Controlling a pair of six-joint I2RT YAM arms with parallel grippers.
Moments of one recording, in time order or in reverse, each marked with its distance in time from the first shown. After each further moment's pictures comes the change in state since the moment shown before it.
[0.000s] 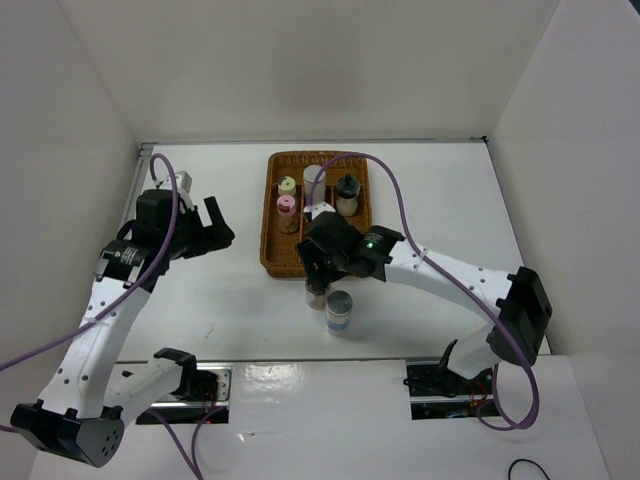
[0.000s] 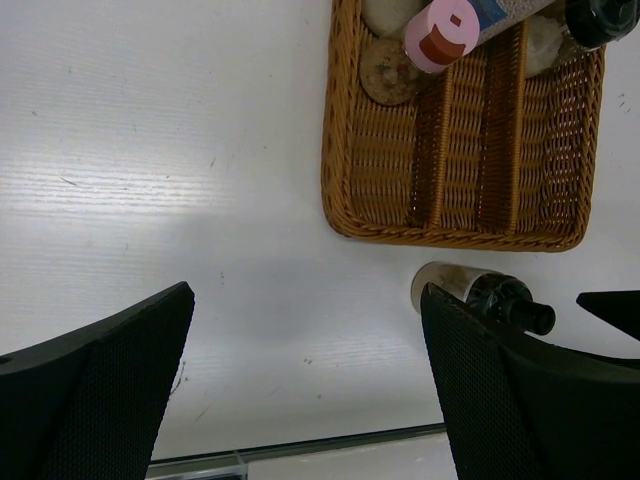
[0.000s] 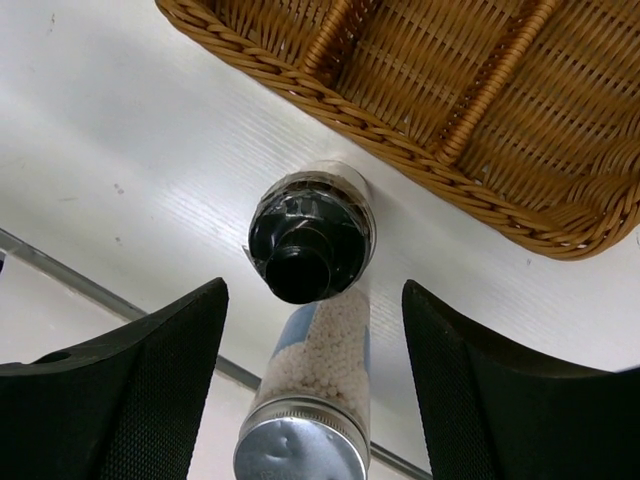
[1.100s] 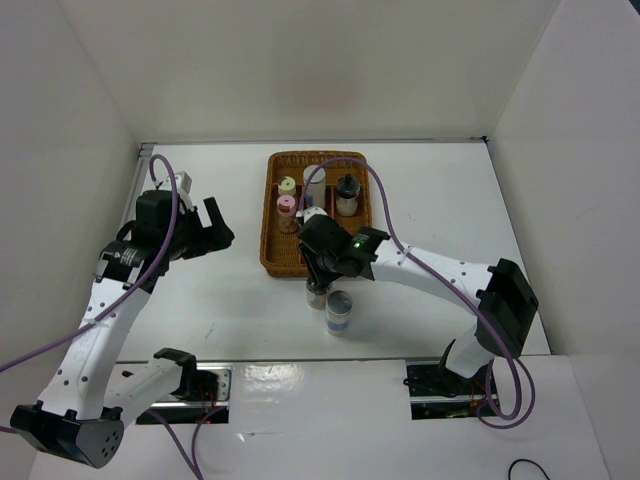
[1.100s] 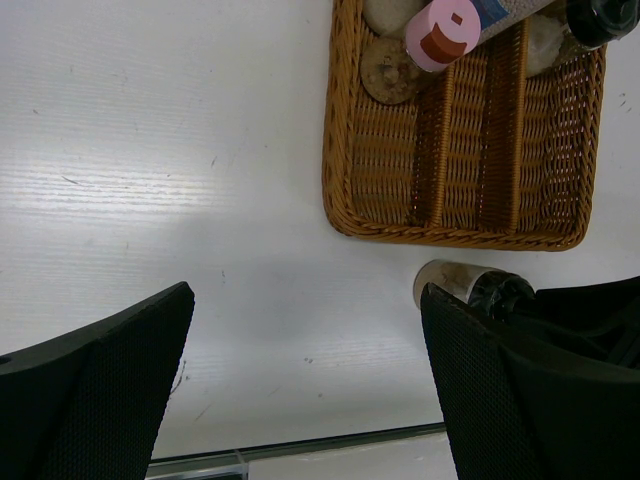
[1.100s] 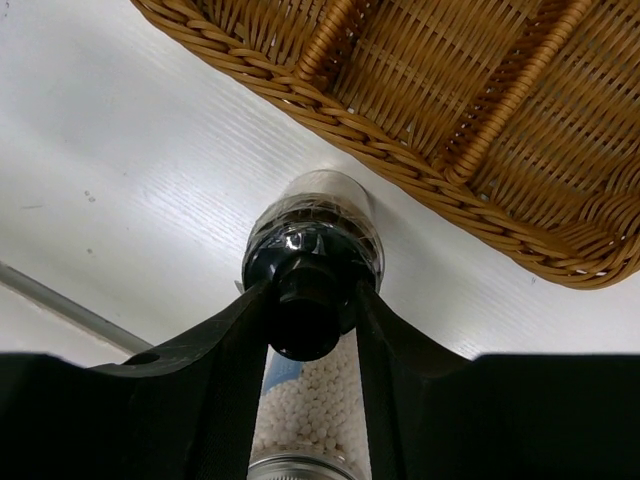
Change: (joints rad) left arm 0.000 -0.008 -0.005 -0.003 -0.001 0.000; right arm 0.000 0.080 -0.003 0.042 0.003 -0.027
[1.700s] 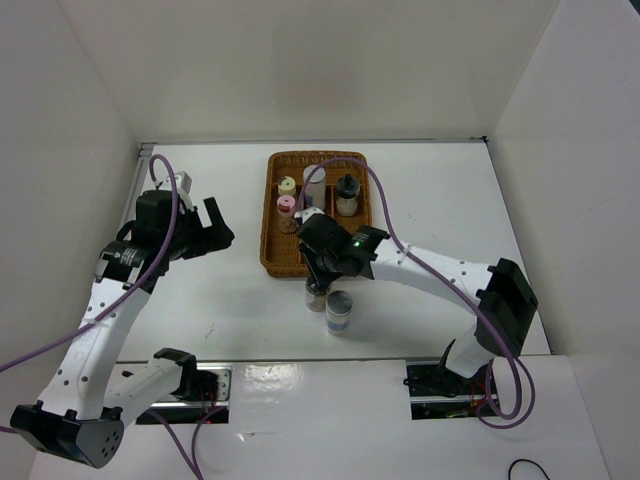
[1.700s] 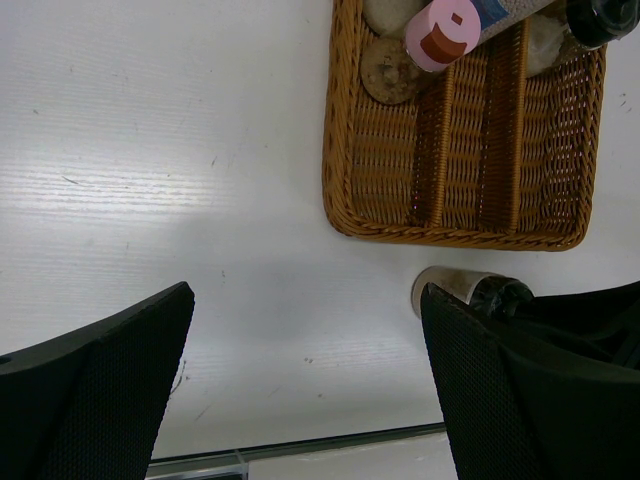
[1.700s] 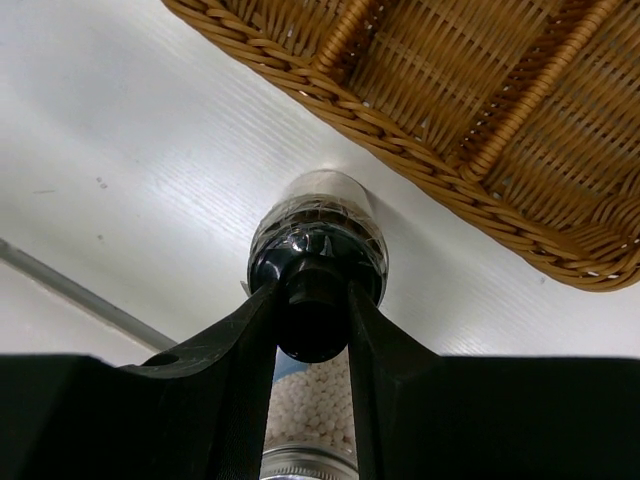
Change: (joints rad) left arm 0.000 0.000 0.000 0.000 0.000 0.000; right arm 0.000 0.003 0.009 -0.008 -0.026 -0.014
